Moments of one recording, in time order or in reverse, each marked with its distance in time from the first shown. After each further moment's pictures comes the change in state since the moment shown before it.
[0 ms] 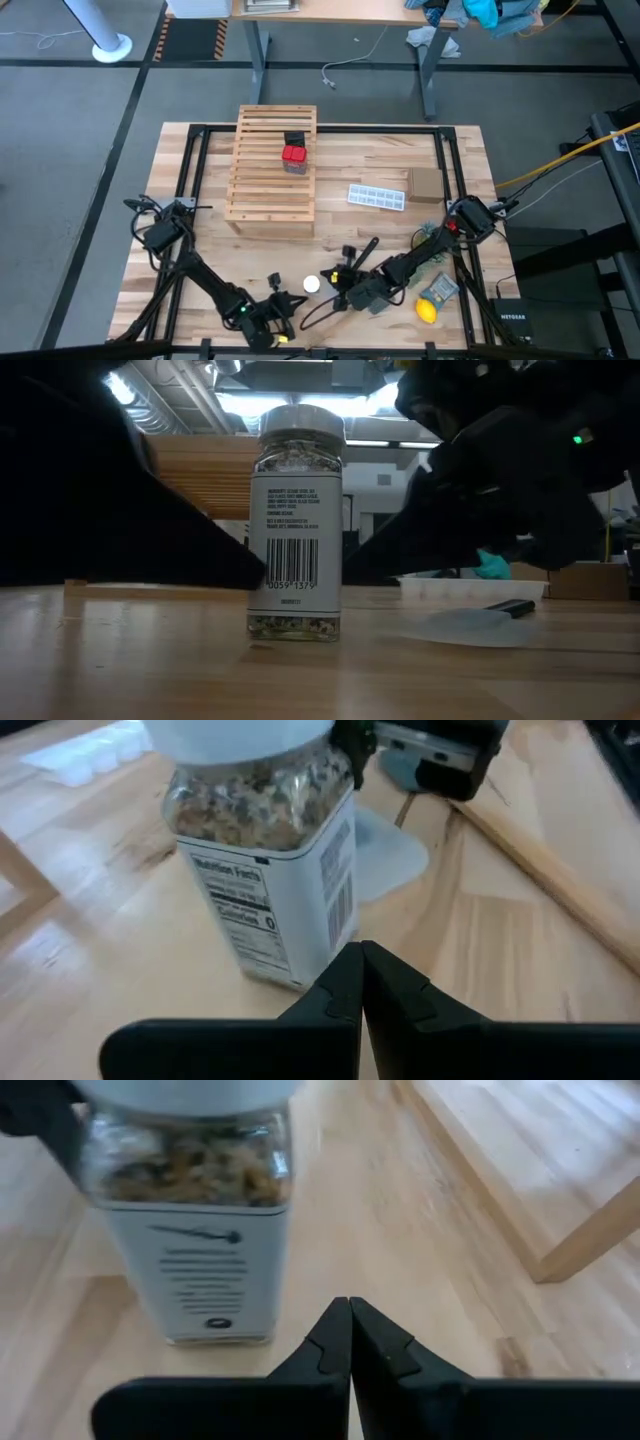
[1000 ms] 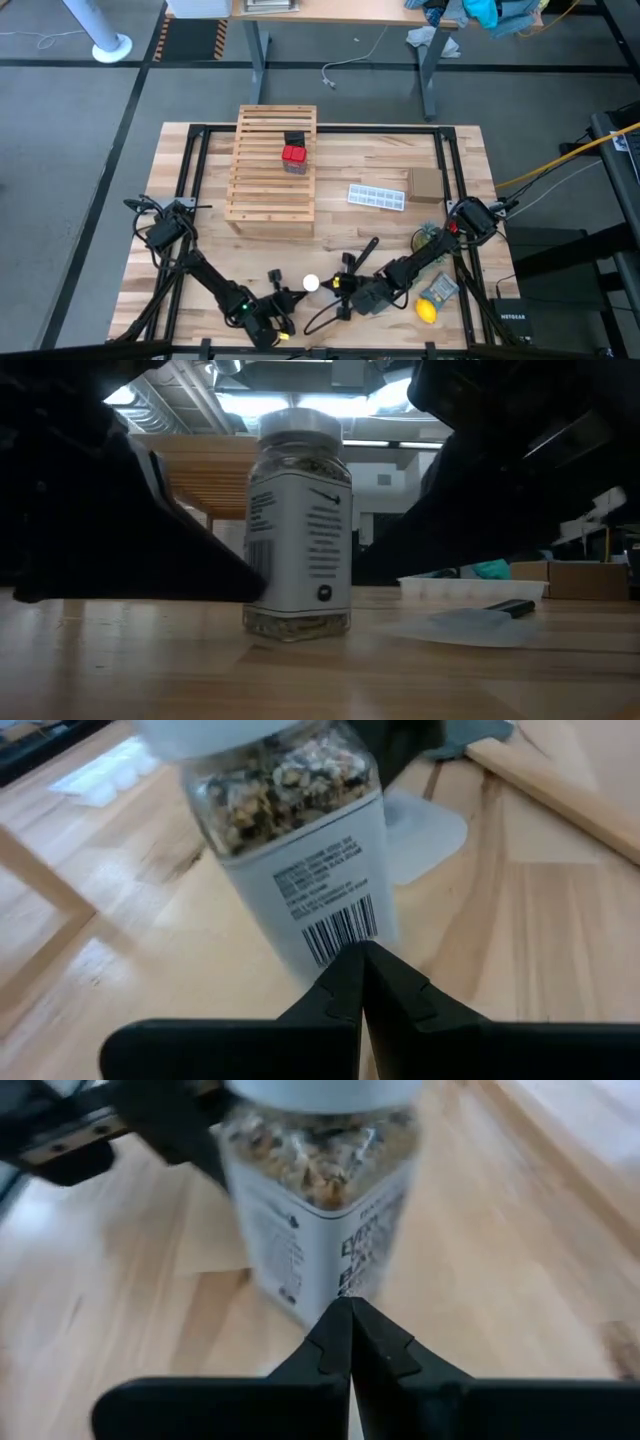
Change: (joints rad) left arm 0.045 0.001 0.000 -0.061 -0.012 0.101; right arm 0.032 0.000 -0.001 0.051 -0.116 0.084
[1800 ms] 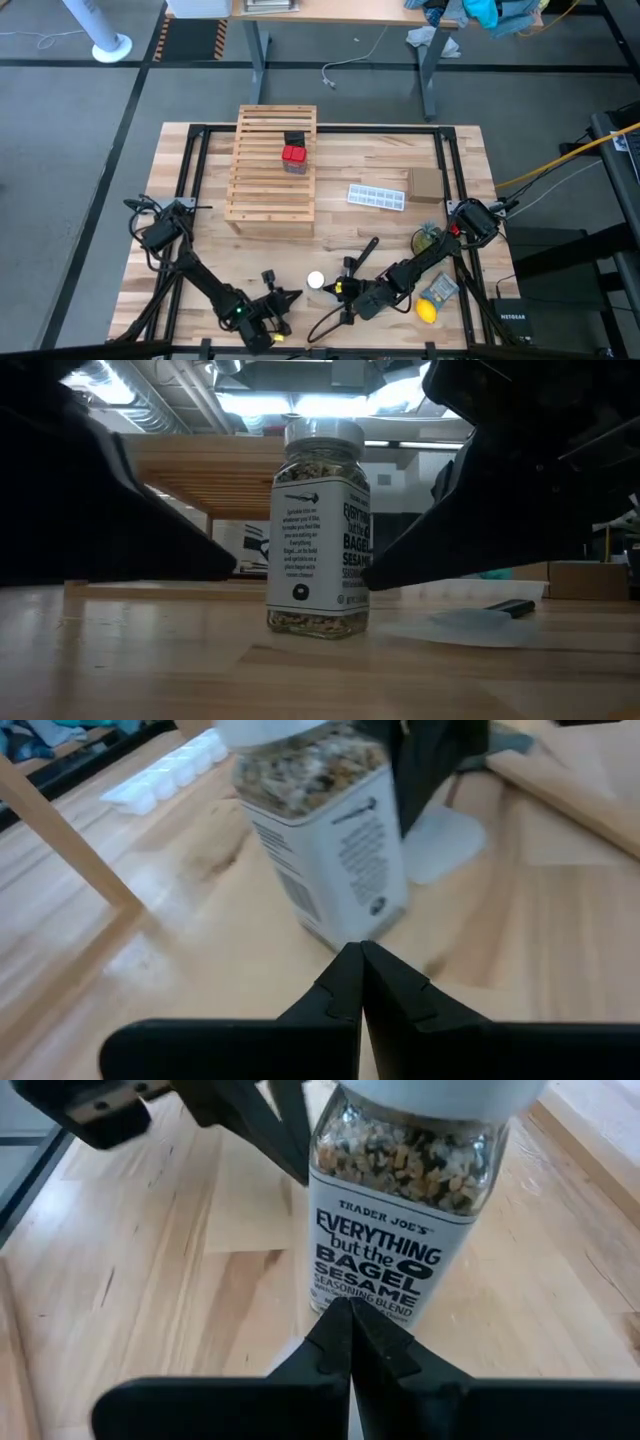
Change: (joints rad) left arm -0.048 -0.014 -0.001 -0.085 -0.087 -0.080; right arm 0.024 0.001 0.001 -0.021 0.014 0.001
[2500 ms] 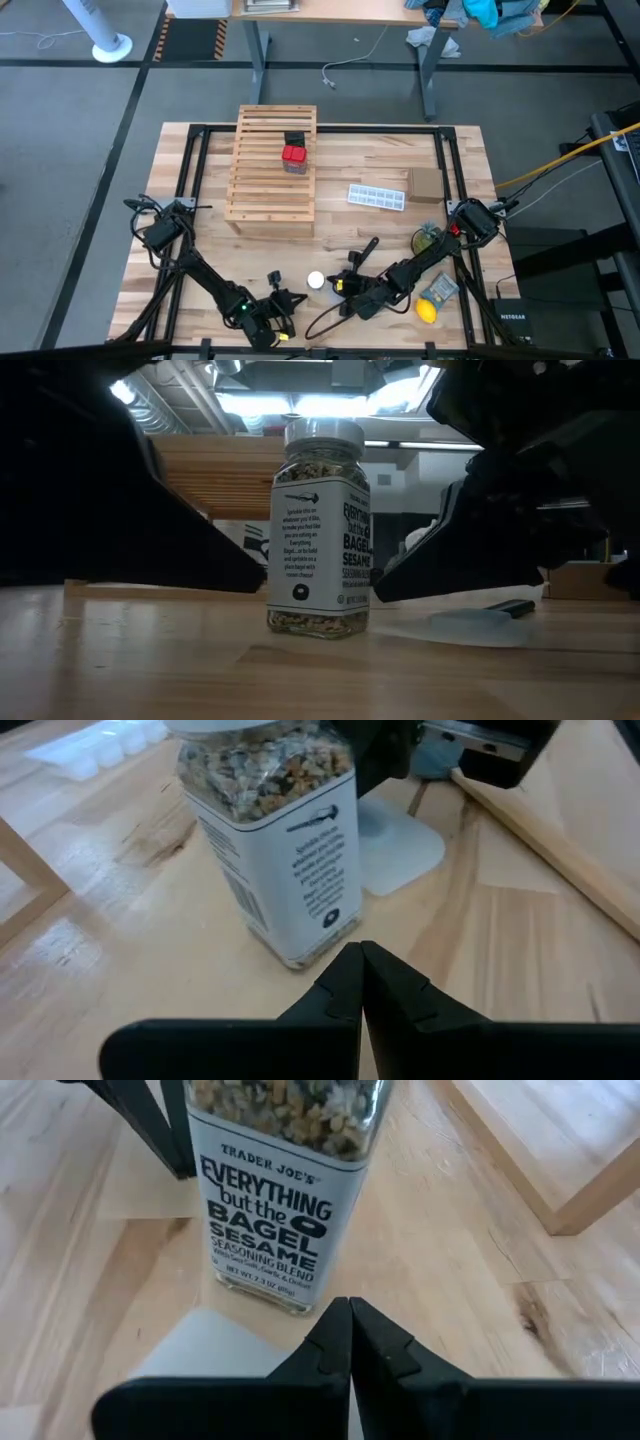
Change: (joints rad) left arm 0.022 -0.001 0.001 0.093 0.117 -0.030; right arm -0.003 0.000 0.000 -0.118 0.129 0.001
